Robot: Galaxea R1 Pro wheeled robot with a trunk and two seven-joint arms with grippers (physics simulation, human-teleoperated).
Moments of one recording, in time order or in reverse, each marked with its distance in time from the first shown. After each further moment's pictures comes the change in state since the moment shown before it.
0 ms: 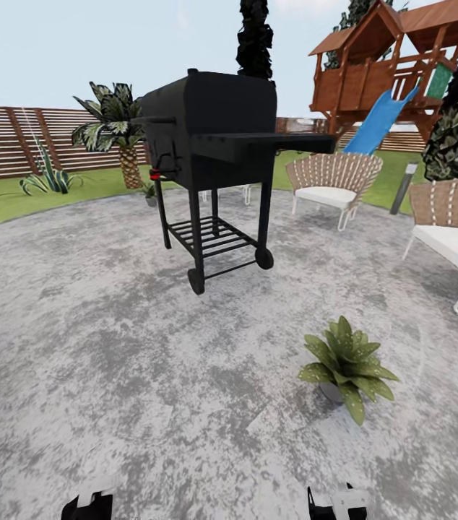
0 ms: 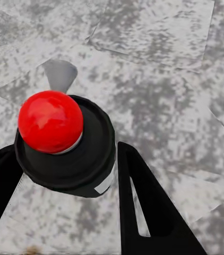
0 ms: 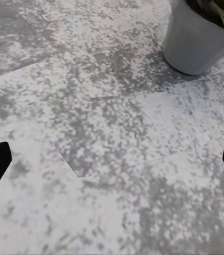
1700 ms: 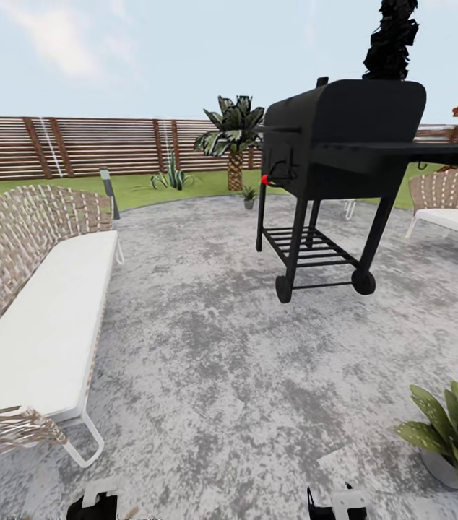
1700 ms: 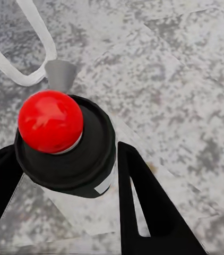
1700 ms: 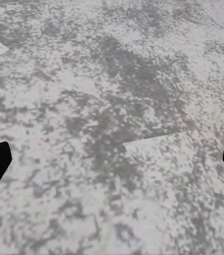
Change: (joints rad) left arm 0.000 -0.013 -0.006 0.002 -0.006 0.002 -0.008; right arm 0.000 0.000 0.000 0.002 0.002 0.000 0.003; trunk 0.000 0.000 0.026
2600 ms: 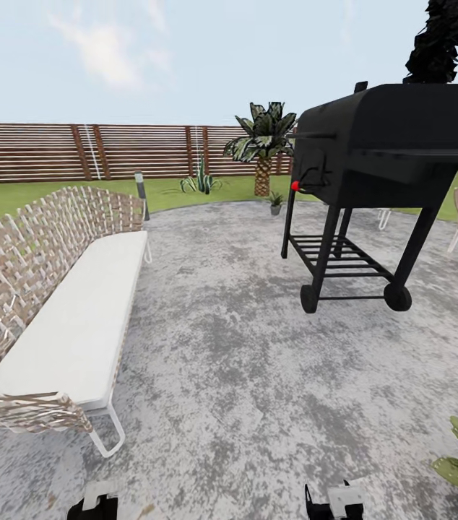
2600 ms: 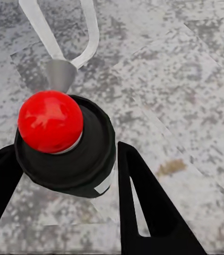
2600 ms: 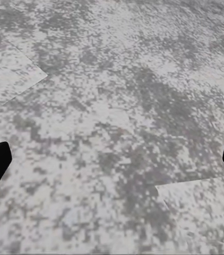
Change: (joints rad) left arm 0.006 -0.005 0.000 0.001 0.002 -0.002 0.002; right arm -0.005 0.006 0.002 -0.007 0.004 0.006 0.002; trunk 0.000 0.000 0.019
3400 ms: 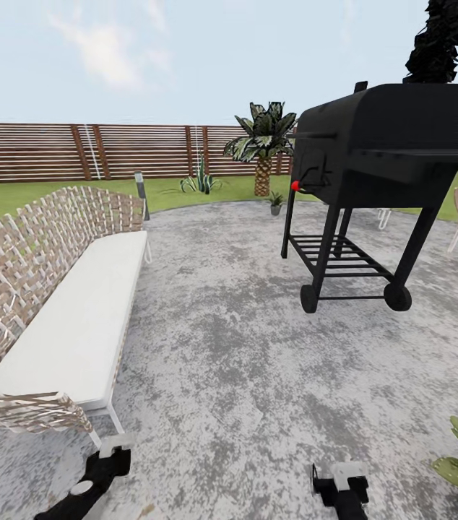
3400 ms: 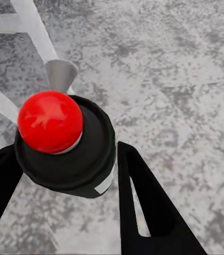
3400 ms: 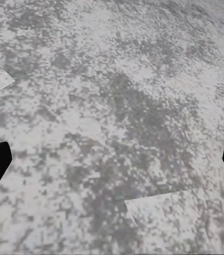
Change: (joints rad) left arm -0.067 0.004 -0.001 -0.170 -0.032 0.147 -0.001; right arm -0.013 -0.019 -0.001 -0.154 -0.005 0.198 0.000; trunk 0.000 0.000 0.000
